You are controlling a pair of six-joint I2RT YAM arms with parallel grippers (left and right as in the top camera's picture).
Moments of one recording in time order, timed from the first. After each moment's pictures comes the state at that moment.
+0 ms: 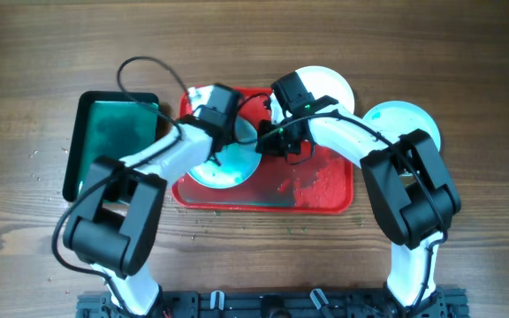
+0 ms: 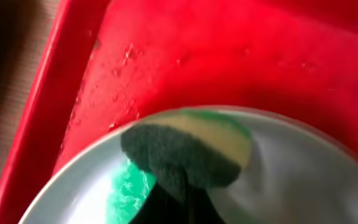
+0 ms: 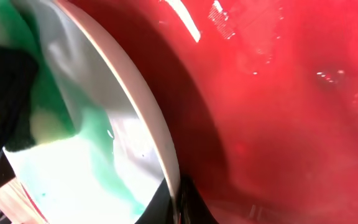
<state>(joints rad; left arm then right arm) -0.40 1.88 1.08 -0.42 -0.26 -0.63 0.49 2.07 1.31 -0.50 -0.47 0.51</state>
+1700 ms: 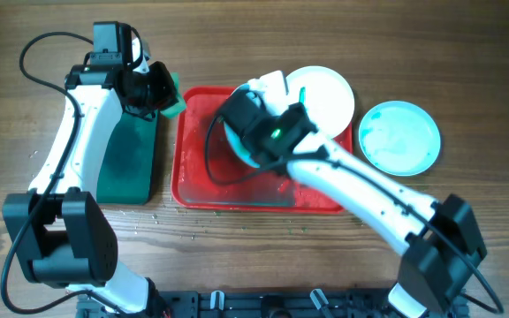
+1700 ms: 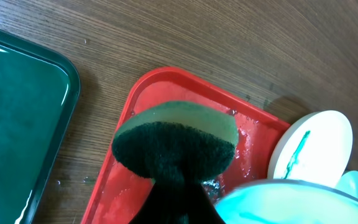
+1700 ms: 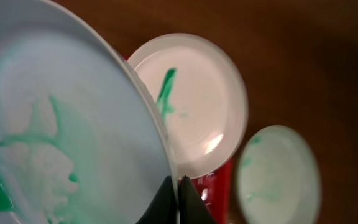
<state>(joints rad) 0.00 1.77 1.43 -0.76 0.30 -0.46 0.84 1.79 1.48 -0.92 0.79 0.41</state>
